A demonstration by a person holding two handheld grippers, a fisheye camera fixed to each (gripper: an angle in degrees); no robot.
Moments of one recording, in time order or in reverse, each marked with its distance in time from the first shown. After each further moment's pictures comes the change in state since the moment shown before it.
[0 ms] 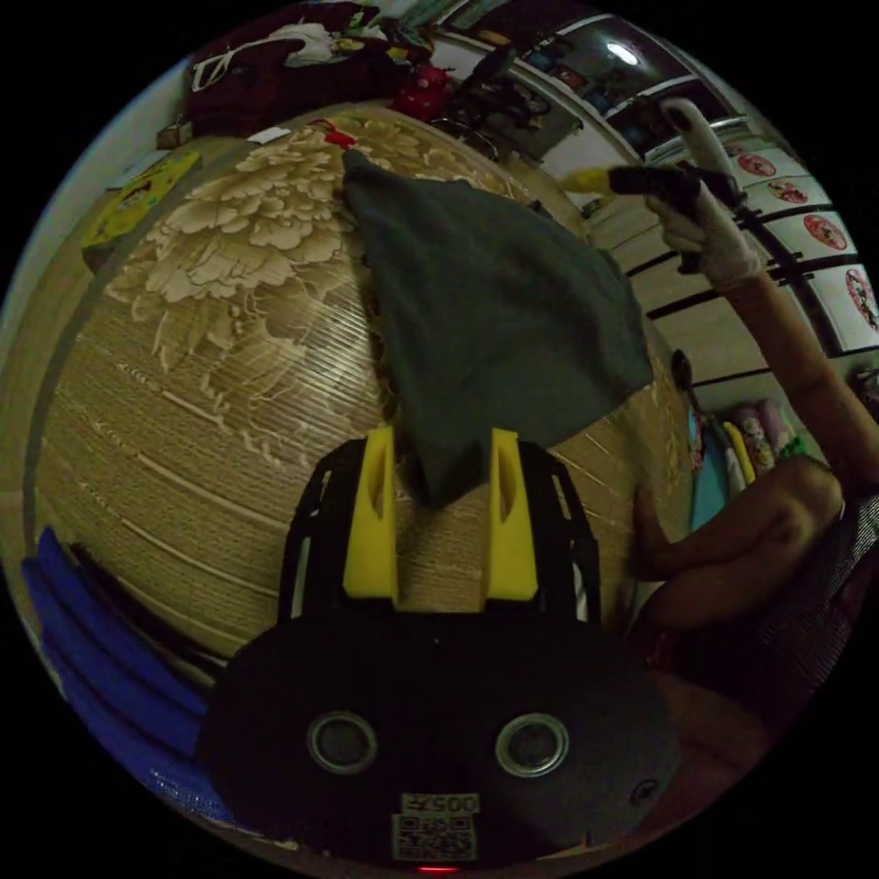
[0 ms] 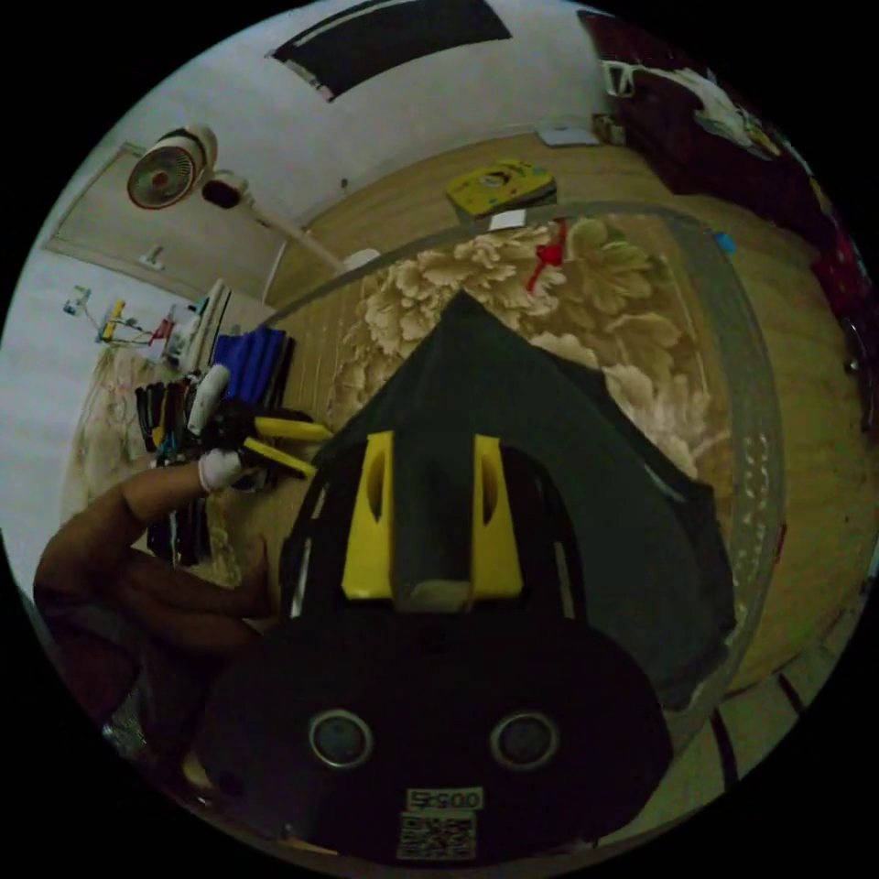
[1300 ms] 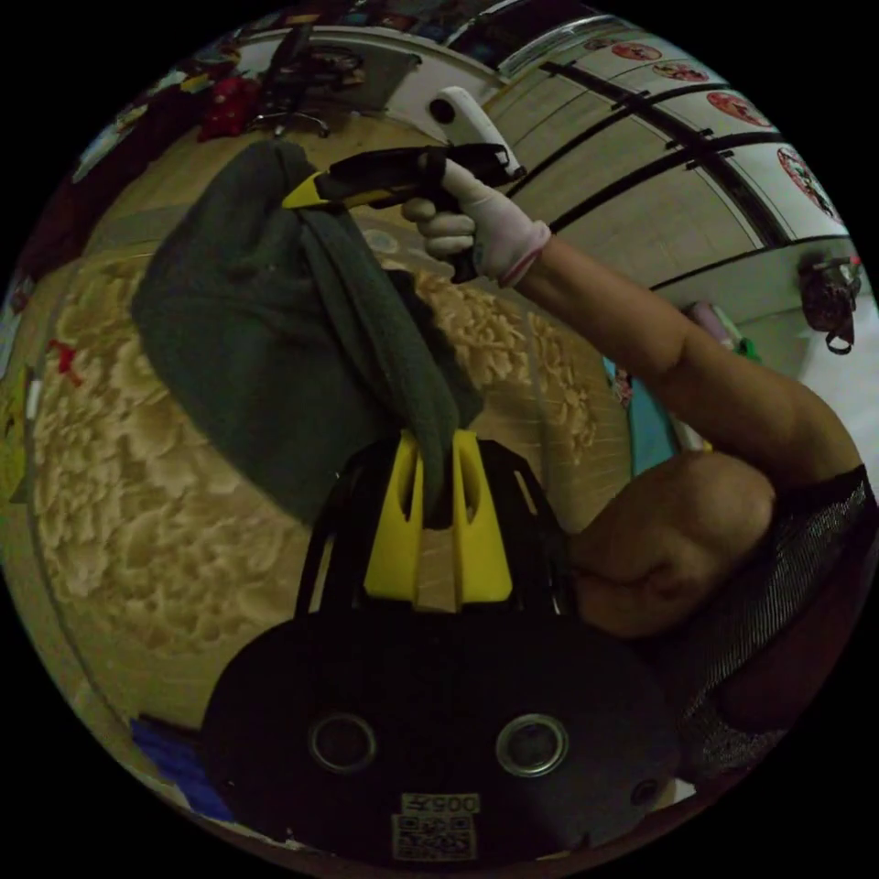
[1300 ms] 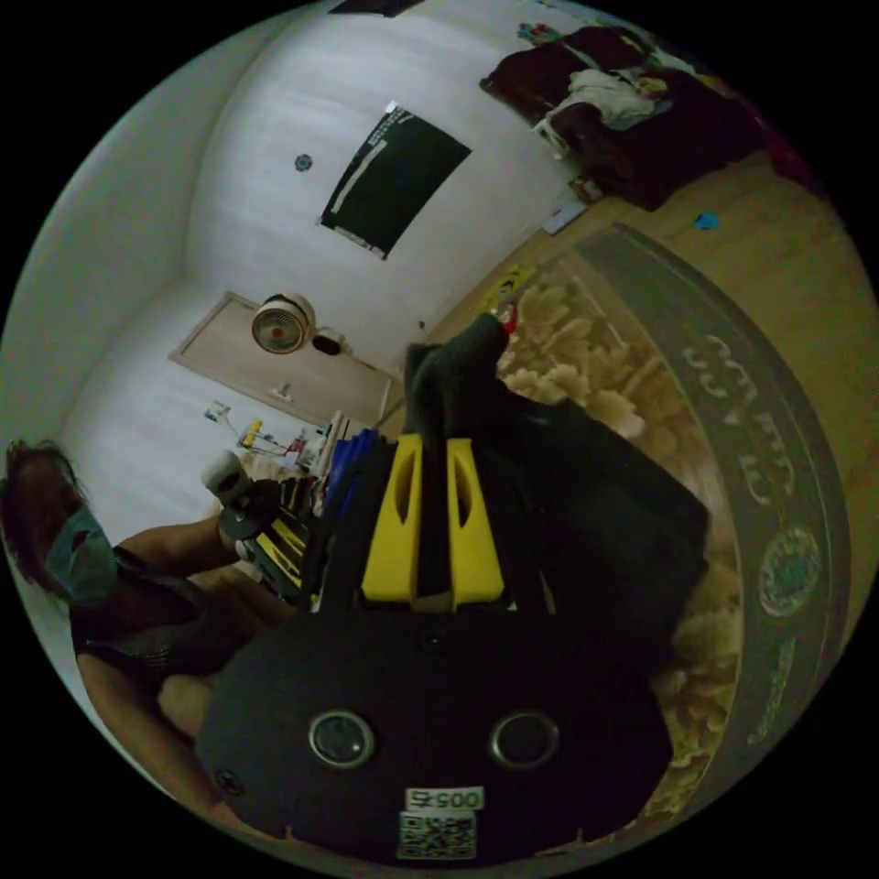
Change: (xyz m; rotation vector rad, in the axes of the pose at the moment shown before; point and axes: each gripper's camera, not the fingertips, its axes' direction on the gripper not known) left arm 0.352 -0.096 0.215 -0.181 0.124 0.347; right arm 0.260 0.222 -0.140 0.452 -0.456 0.147
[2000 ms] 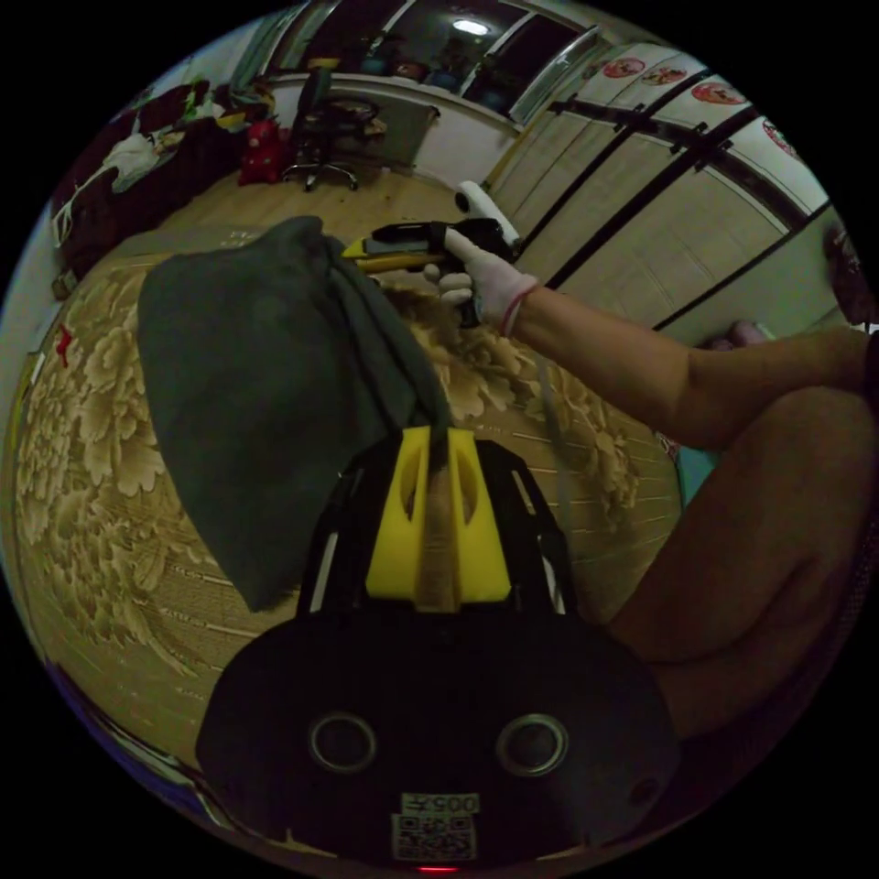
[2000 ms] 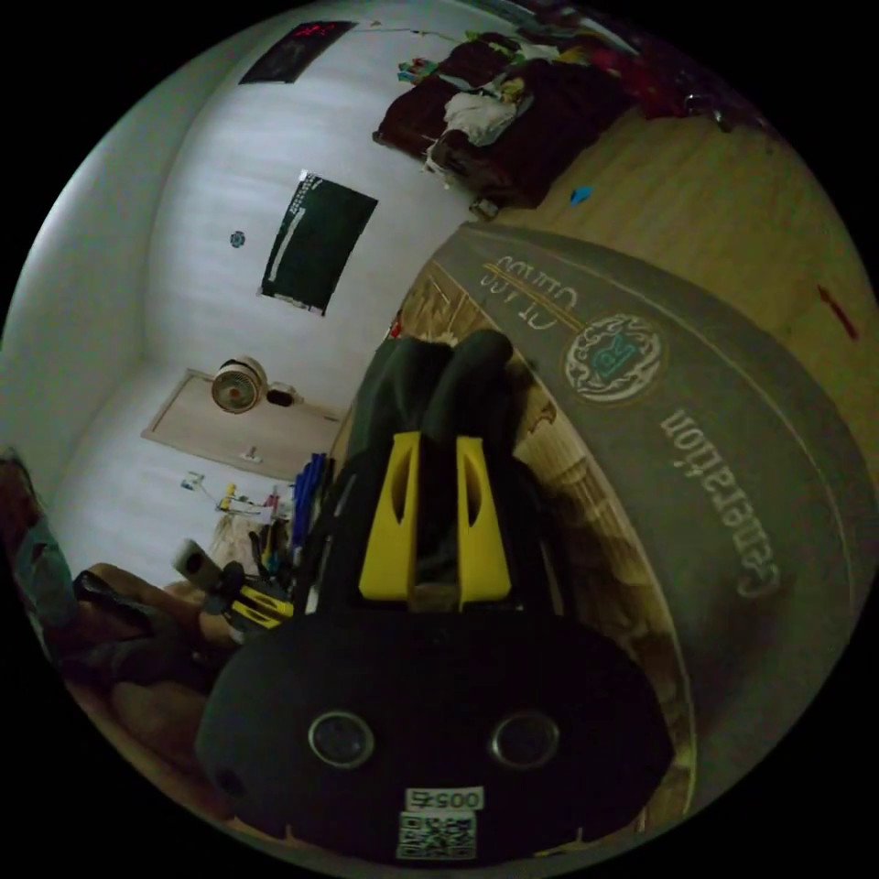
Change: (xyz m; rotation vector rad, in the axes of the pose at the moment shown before) left arm 0.096 0.013 0.122 0.254 -0.206 -0.044; right arm 0.123 0.135 -0.146 0.163 0.101 0.187
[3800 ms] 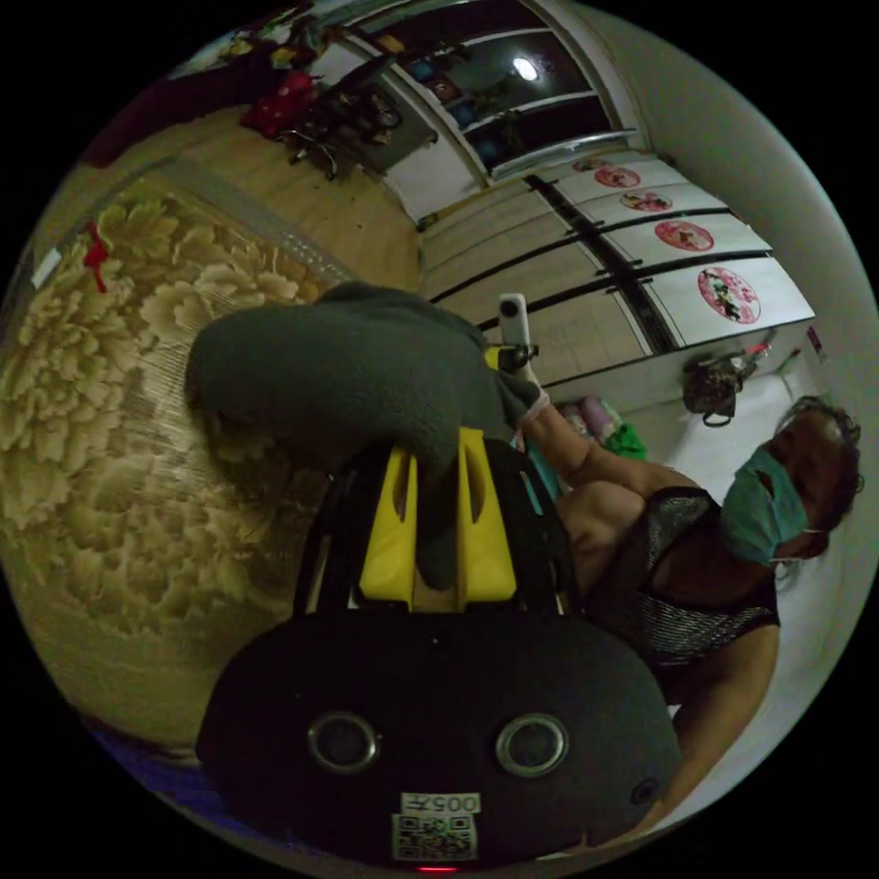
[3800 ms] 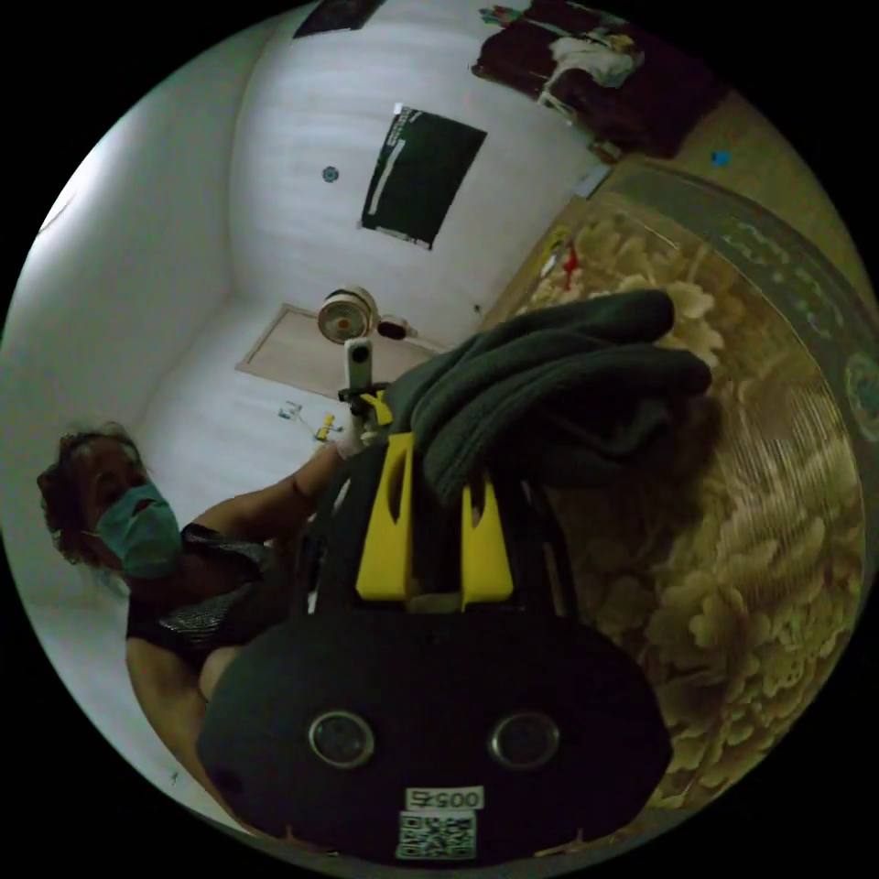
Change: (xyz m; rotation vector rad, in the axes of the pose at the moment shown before) left arm -0.275 0.292 -0.463 -0.019 0.502 -0.128; right arm -0.069 0.075 0.235 -0.244 -0.353 -0.128
